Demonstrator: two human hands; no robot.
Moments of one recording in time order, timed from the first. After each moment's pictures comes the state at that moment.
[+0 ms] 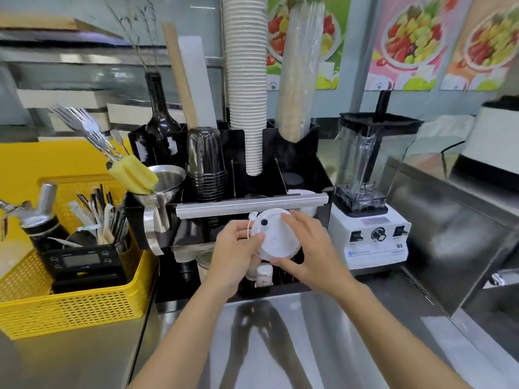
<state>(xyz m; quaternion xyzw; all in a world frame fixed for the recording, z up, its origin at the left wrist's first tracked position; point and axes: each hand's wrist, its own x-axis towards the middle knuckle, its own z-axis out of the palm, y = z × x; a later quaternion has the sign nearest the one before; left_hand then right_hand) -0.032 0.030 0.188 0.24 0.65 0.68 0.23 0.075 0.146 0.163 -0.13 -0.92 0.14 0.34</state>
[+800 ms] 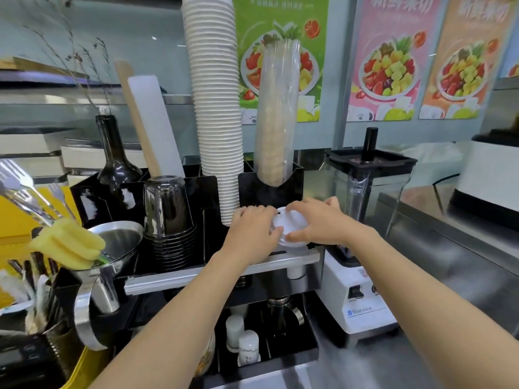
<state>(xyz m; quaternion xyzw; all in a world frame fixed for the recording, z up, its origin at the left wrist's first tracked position) -0.095 0.175 0.248 0.56 0.79 0.23 -0.12 0.020 0.286 0.272 -0.24 -0.96 0.06 0.11</state>
